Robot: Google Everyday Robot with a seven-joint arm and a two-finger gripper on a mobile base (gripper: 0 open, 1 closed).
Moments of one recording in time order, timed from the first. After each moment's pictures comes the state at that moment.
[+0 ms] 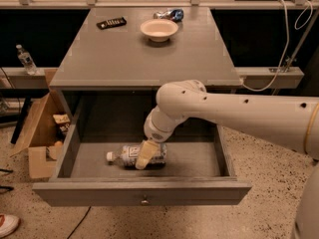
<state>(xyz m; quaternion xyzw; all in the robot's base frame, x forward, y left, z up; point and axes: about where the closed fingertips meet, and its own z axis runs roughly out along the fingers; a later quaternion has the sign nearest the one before) 0.564 0.050 0.642 -0.64 0.73 0.12 0.20</state>
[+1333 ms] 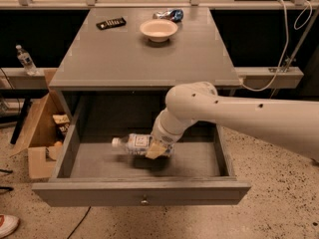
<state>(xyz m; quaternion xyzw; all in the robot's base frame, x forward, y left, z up) 0.554 0.026 0.643 -0.65 0.73 0.10 0.19</state>
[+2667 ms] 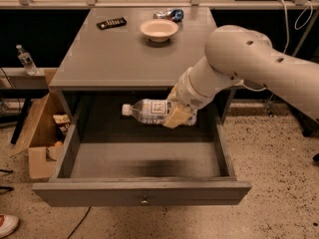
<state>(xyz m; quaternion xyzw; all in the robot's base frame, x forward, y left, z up) 0.563 -0.033 0.796 -0.67 0.69 0.08 0.26</state>
